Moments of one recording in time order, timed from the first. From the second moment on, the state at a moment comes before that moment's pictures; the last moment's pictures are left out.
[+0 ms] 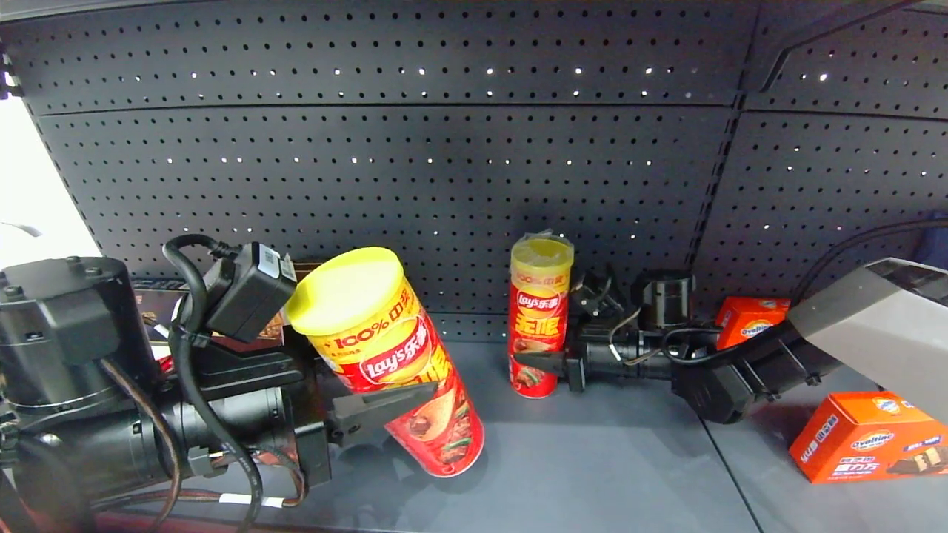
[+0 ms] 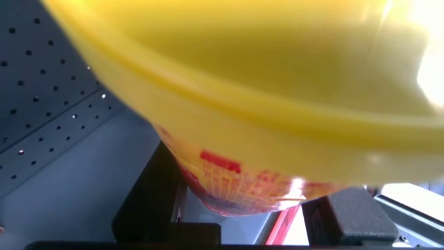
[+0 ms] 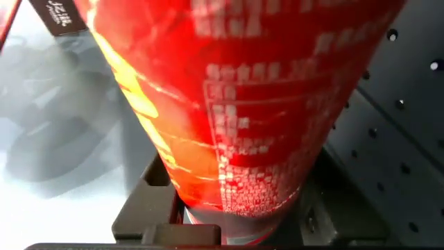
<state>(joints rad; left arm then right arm) -0.46 1.43 -0.53 -0.73 -0.57 0.04 0.43 2.18 -1.10 -0.81 0.74 -0.19</state>
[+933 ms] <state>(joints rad) -0.46 1.43 -0.56 -0.73 -0.57 0.04 0.49 1.81 -0.60 -1.03 0.73 -0.17</state>
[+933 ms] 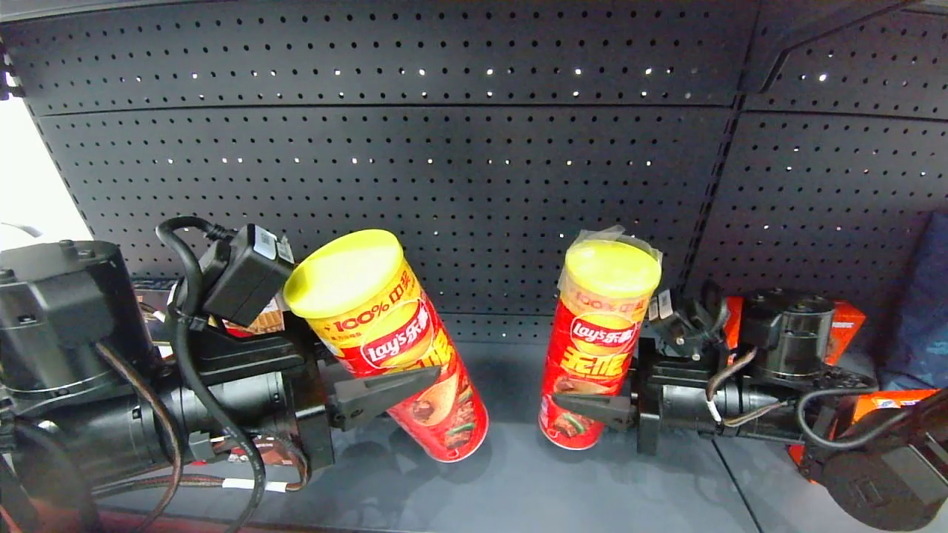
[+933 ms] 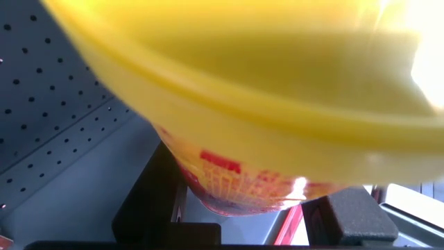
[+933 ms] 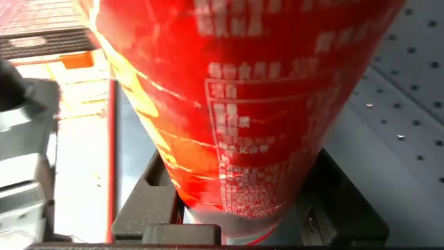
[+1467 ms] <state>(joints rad) -0.46 1.44 -0.56 -0.73 -0.57 0.04 0.57 1.78 -0.48 -1.08 0.73 -0.17</state>
